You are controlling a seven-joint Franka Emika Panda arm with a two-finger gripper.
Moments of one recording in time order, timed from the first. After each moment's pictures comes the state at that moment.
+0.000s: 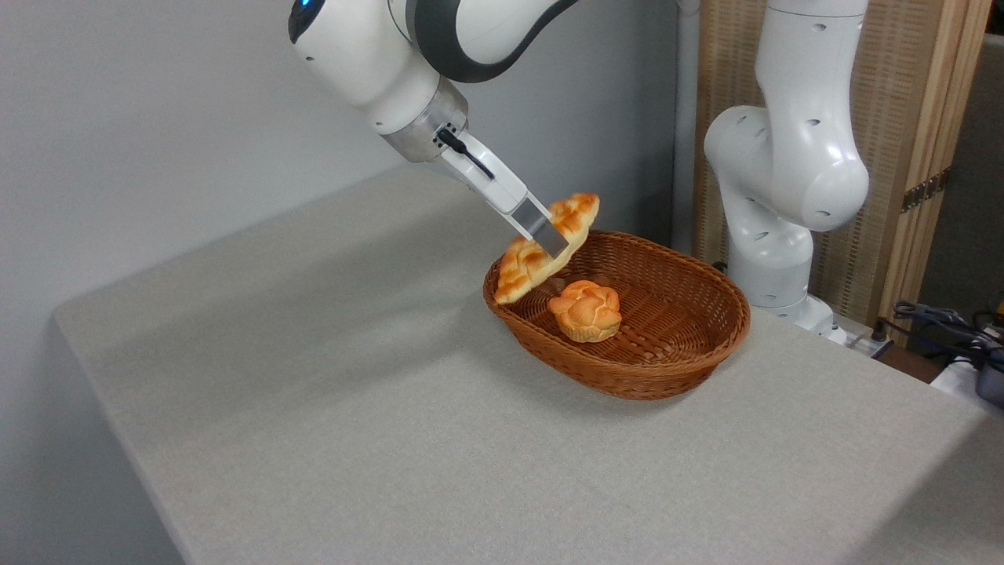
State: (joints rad) arm -0.36 -0.13 0.08 -1.98 -0.08 1.28 0.72
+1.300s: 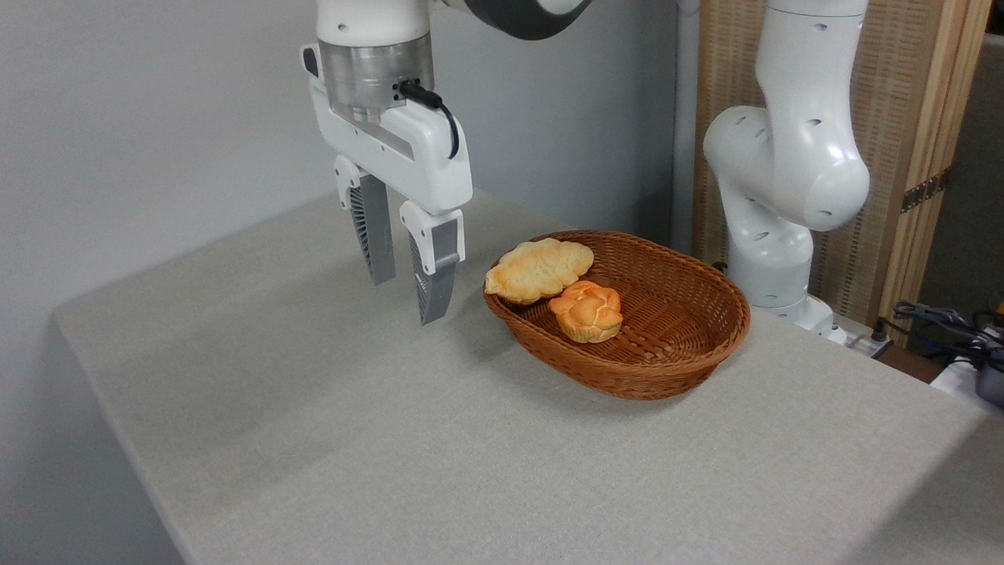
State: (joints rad) arm -0.34 -0.13 0.26 -1.85 -0.05 1.81 0.72
